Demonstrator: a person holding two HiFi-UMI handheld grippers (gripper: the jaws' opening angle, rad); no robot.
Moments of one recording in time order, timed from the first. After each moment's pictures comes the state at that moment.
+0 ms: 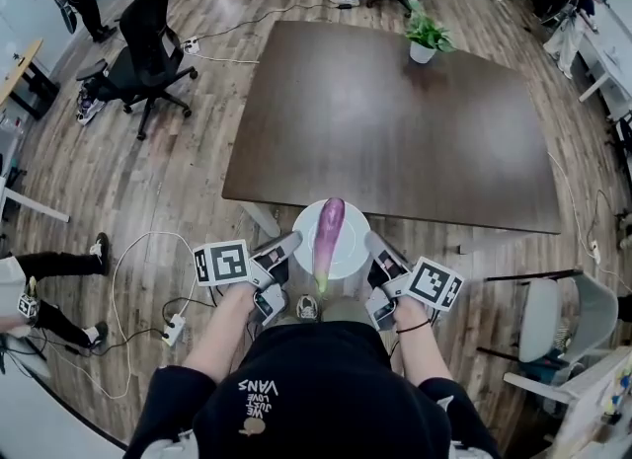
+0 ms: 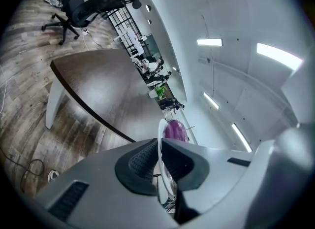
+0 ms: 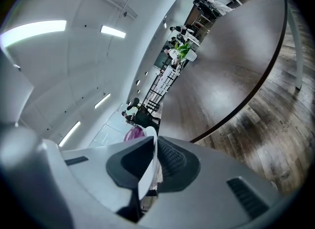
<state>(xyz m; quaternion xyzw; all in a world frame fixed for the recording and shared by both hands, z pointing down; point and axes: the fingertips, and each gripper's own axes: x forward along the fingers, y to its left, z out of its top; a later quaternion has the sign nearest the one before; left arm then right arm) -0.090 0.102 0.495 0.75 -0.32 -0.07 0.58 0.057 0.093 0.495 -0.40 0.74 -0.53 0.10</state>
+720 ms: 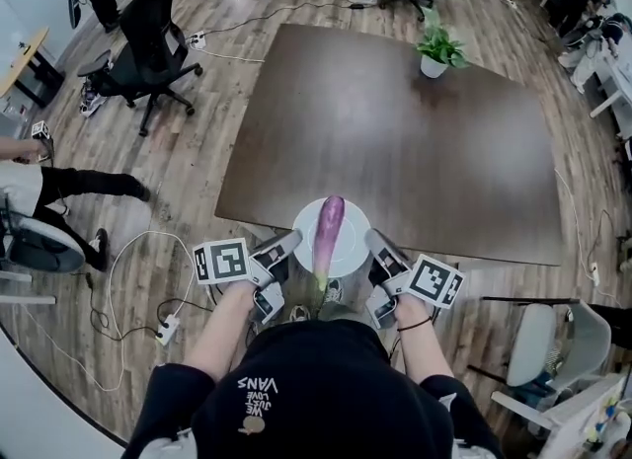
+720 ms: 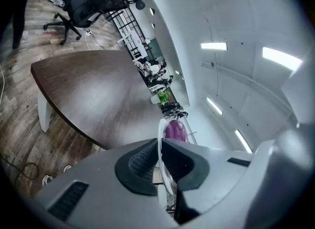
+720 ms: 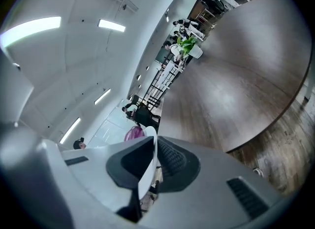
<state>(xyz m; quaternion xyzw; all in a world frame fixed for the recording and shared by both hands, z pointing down) -0.076 0.024 0.499 0.73 -0.34 -0.09 0.59 0.070 0.006 0.496 -0.38 0.75 -0.54 0.08</state>
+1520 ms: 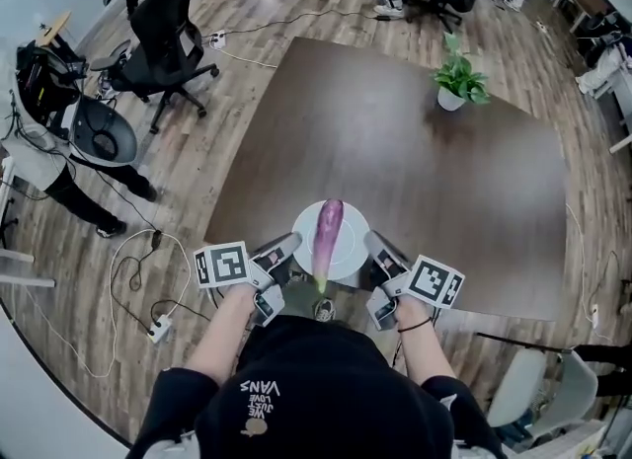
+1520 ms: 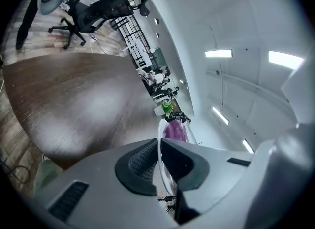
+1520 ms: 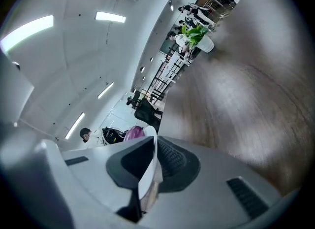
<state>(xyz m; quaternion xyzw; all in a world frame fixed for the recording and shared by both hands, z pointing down) -0.064 -0.076 0.508 0.71 -0.38 -0.12 0.58 0.081 -0.110 0.508 -0.34 0.77 -0.54 0.04</state>
